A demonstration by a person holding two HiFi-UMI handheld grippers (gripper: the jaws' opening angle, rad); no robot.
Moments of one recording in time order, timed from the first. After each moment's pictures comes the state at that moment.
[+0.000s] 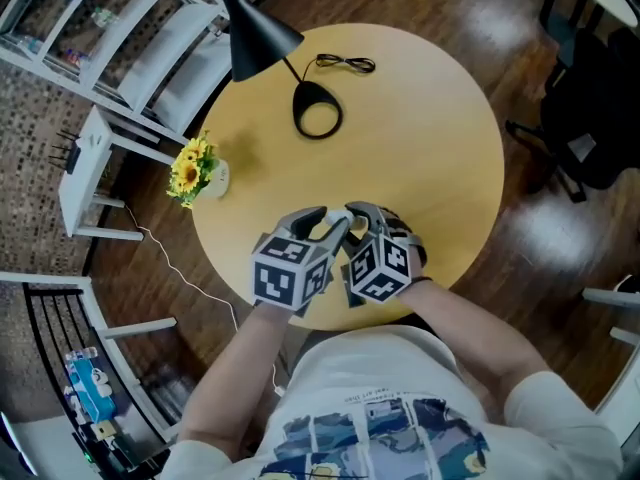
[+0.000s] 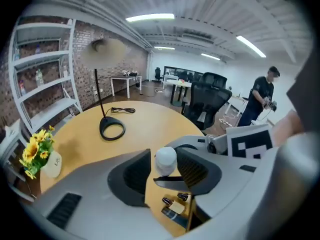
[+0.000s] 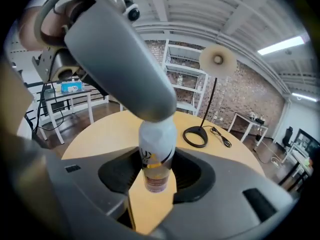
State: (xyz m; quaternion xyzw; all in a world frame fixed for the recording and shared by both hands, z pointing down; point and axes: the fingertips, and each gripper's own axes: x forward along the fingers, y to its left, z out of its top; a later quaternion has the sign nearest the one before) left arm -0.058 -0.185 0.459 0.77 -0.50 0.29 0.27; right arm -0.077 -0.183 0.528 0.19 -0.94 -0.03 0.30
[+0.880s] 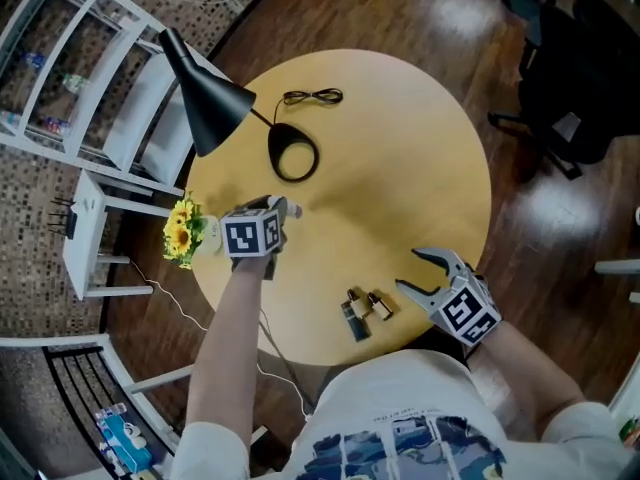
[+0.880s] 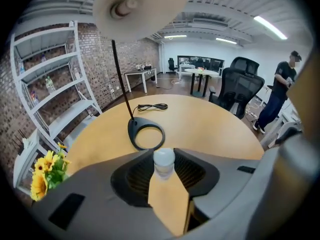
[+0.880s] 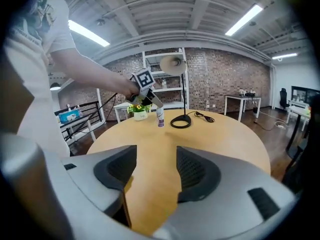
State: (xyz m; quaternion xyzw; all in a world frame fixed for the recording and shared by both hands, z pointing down) left arm -0.180 -0.336 0.520 0.70 -0.56 0.36 0.24; right arm 0.080 -0.179 0.525 0.21 -0.95 0.10 0.22
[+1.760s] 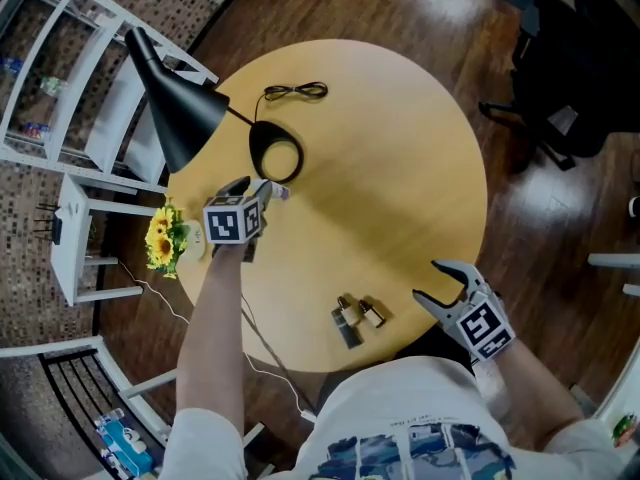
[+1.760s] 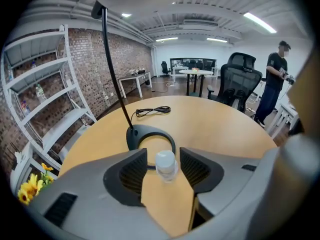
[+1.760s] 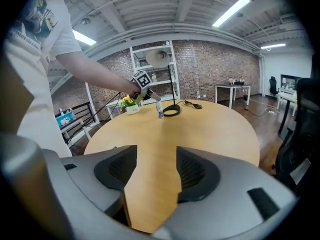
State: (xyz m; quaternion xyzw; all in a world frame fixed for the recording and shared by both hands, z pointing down) left arm -0.197 -0.406 0.556 0.73 -0.54 0.36 0.21; right arm 0.131 -0.183 0.552 0.25 -0.92 0.16 0.25
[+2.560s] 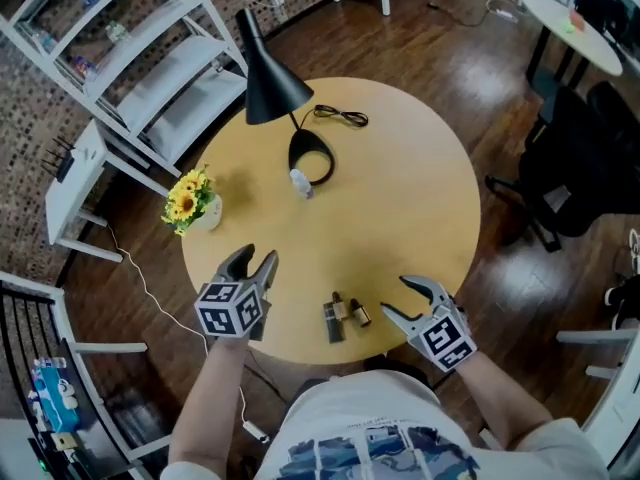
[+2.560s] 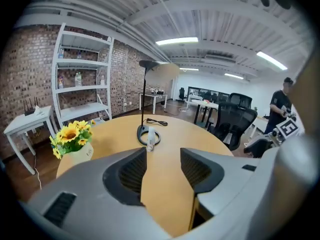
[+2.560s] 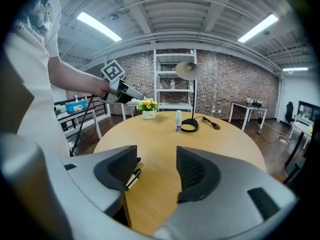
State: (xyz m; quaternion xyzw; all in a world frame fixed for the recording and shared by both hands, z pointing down) left arm -0.189 -0.156 0.449 0.71 -0.63 0.18 0.24; right arm 0.069 -0.125 0.500 0.19 -0.95 0.05 0.24
